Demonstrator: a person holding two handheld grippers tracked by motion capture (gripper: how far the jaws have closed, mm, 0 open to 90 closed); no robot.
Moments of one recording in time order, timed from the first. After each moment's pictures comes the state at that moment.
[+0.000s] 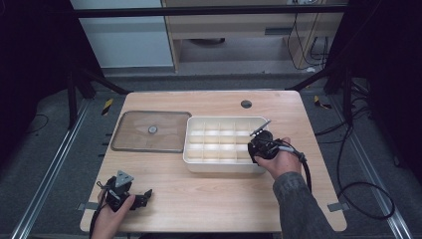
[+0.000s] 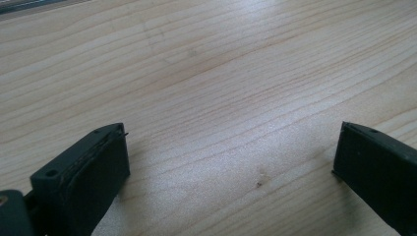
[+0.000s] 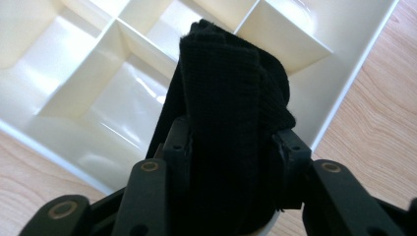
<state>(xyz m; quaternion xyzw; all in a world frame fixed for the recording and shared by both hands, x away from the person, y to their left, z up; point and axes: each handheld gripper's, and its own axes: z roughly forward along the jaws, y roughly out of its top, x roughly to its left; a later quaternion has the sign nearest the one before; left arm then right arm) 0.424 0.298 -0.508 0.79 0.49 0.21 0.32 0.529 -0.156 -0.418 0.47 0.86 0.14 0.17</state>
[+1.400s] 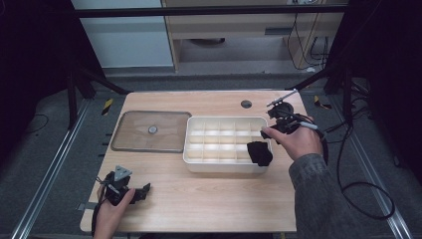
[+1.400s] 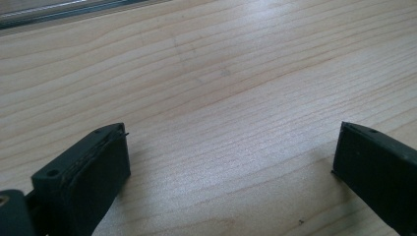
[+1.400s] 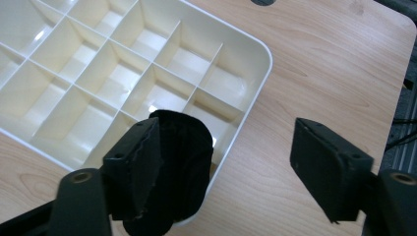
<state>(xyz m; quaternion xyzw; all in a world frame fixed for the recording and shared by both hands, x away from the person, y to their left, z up) 0.441 0.304 -0.509 0.77 0.50 0.22 0.32 0.540 -0.186 -0.325 0.51 0.81 0.21 0.19</state>
